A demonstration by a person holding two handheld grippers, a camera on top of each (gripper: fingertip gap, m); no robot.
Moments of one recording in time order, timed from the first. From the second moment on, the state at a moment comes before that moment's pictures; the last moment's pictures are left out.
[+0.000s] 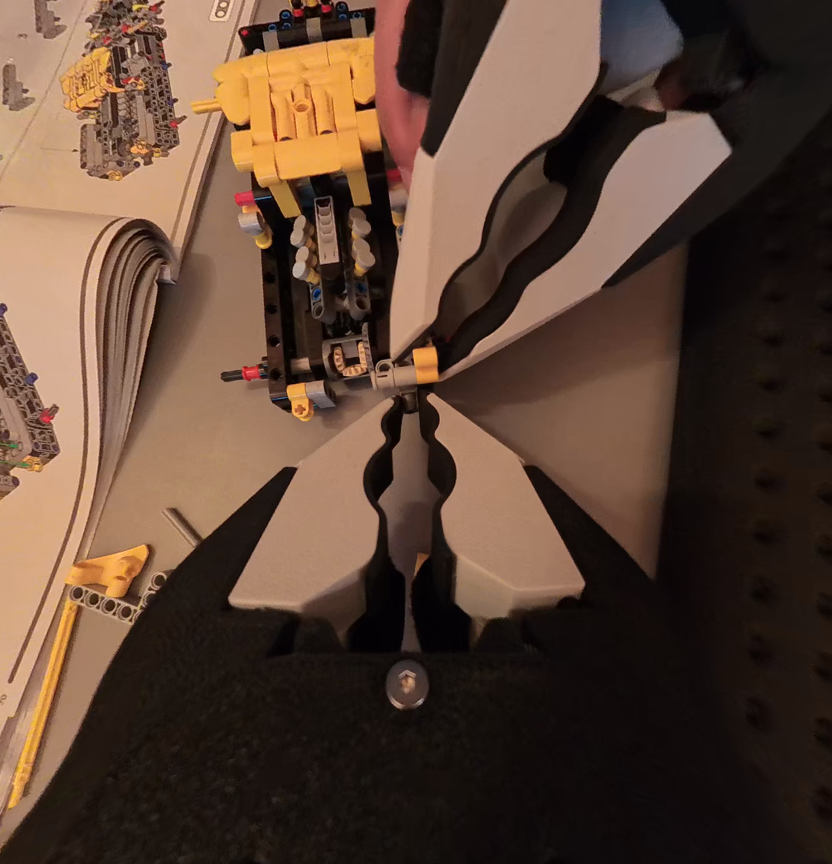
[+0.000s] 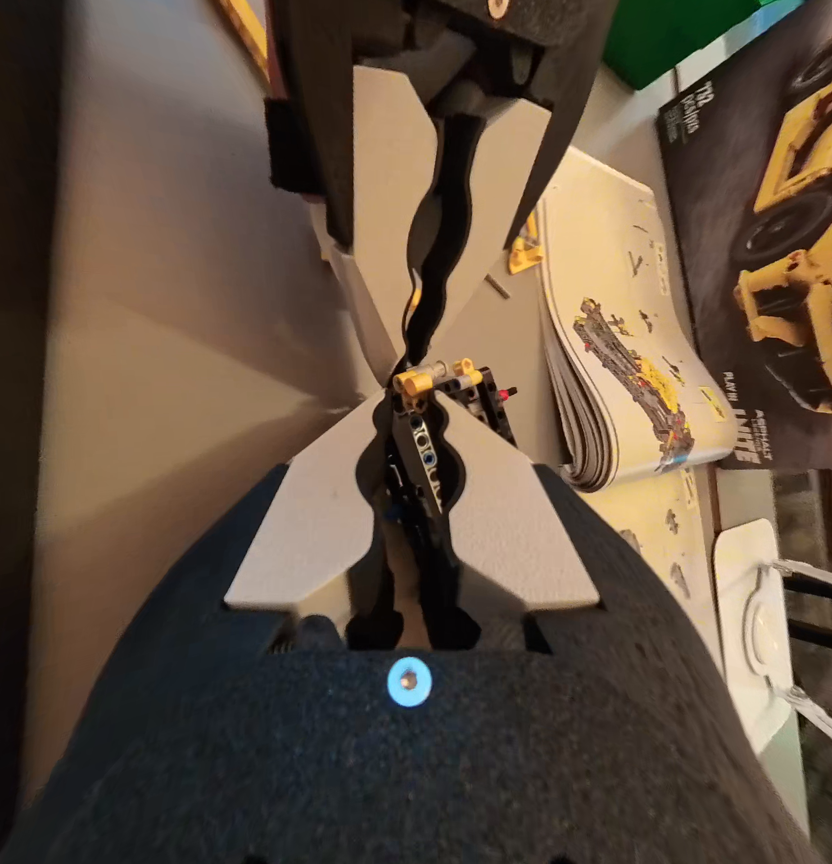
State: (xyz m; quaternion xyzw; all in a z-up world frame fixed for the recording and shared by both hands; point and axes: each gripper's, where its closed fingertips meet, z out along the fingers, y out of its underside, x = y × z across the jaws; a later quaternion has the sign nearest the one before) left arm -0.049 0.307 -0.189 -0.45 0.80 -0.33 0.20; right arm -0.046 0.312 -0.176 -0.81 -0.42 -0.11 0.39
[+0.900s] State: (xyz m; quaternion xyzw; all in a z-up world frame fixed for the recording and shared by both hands) left arm -0.041 0.307 -0.196 -0.45 0.80 -0.34 0.20; right arm -0.021 0.302 -0.186 -0.80 -0.48 -0.17 0.33
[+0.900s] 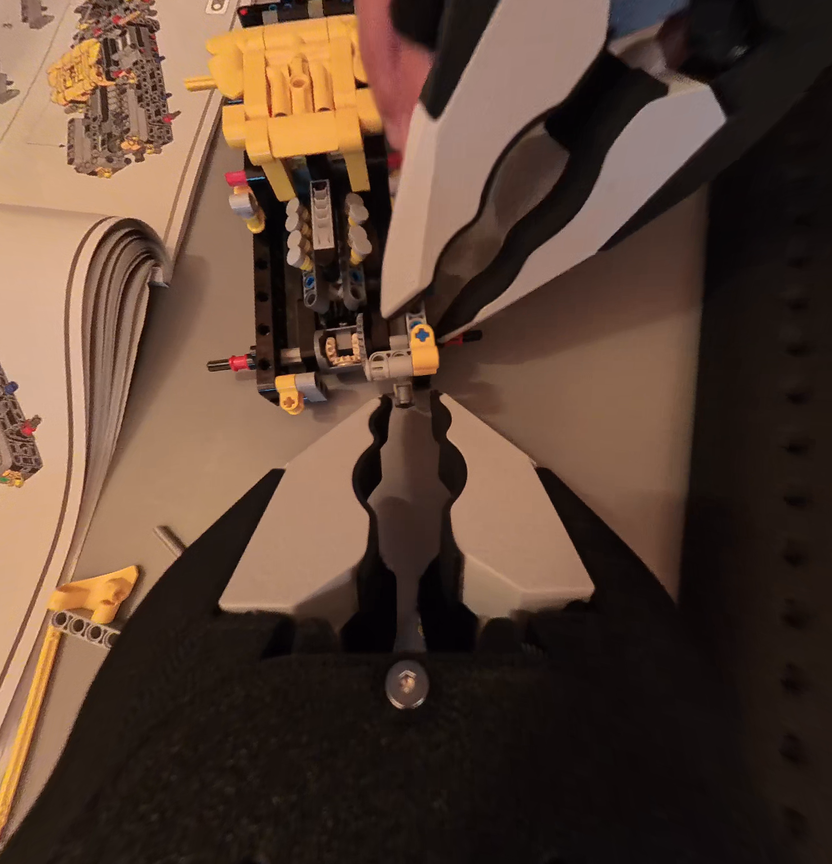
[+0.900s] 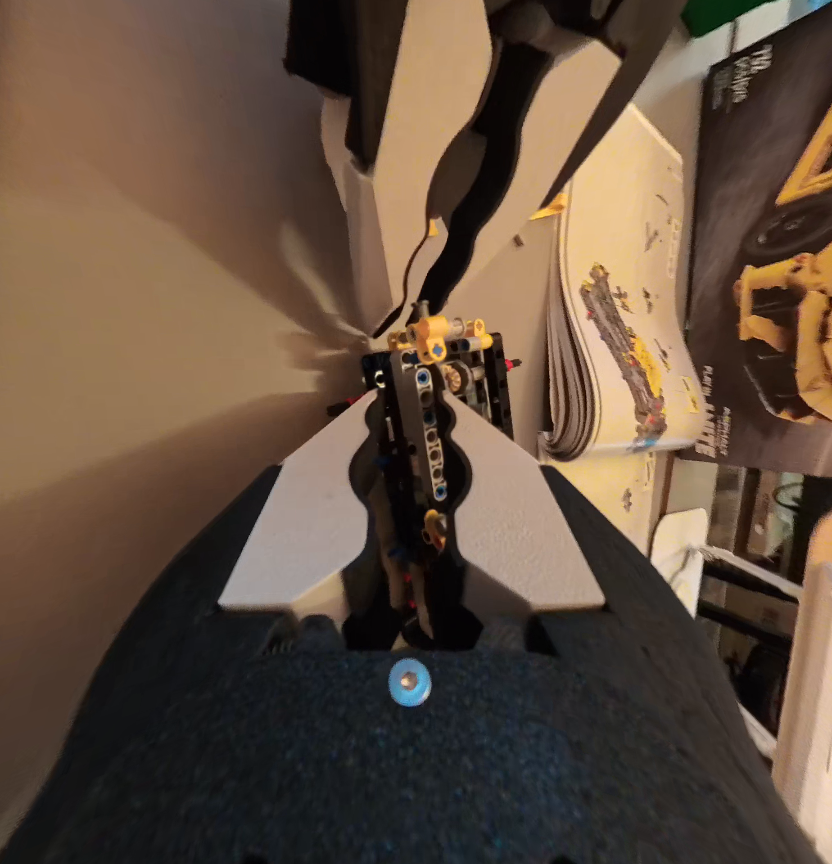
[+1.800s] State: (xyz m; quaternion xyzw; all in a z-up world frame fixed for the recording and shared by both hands) left arm -0.016 0.334 -0.014 -0.36 0.51 -0.66 0.41; right arm 0.002 0.316 -0.021 -0.74 -0.34 0.27 0.51
